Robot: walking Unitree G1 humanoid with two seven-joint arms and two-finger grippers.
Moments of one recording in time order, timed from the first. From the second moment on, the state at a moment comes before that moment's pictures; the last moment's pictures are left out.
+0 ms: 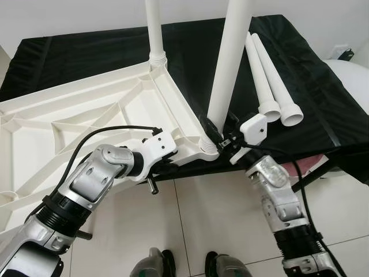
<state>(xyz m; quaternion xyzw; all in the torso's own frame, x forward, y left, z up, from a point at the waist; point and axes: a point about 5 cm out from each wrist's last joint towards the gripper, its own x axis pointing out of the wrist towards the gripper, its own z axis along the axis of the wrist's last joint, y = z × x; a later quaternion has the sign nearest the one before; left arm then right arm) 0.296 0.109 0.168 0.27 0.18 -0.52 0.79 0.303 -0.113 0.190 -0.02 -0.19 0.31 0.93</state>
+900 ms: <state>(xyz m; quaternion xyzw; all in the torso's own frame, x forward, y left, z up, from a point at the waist) 0.295 0.109 0.170 0.27 0.18 -0.52 0.79 0.318 -0.133 0.201 -0.04 -0.16 0.45 0.88</state>
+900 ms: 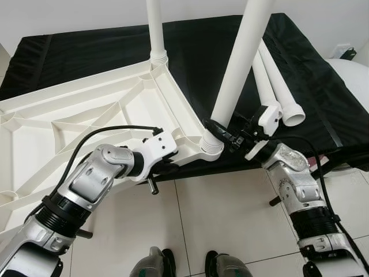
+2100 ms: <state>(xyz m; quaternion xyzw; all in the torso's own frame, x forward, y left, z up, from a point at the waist) 0.293 0.114 0.170 0.27 0.19 -0.51 0.80 0.342 -0.130 0.213 -0.08 -0.11 0.57 0.81</state>
